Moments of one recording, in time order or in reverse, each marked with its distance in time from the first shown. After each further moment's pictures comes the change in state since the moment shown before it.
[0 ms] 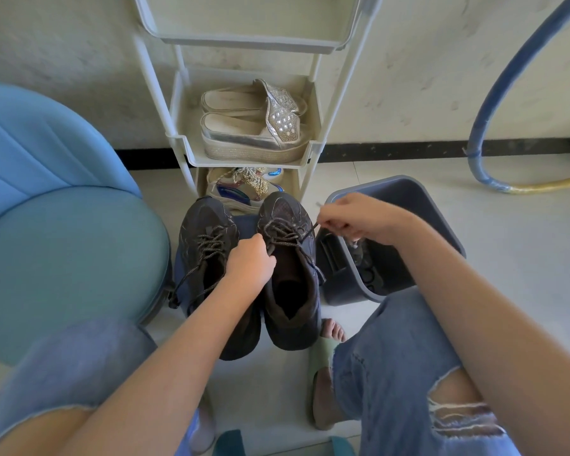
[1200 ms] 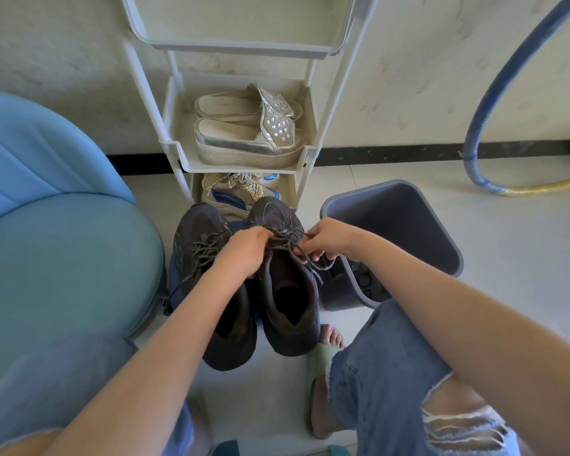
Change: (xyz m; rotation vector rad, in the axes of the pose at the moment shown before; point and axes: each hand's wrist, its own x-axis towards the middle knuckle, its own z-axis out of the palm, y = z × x) left_hand 0.021 -0.003 -0.014 -0.259 -0.050 0.104; right_hand 0.035 0.017 0.030 -0.202 -0.008 0.193
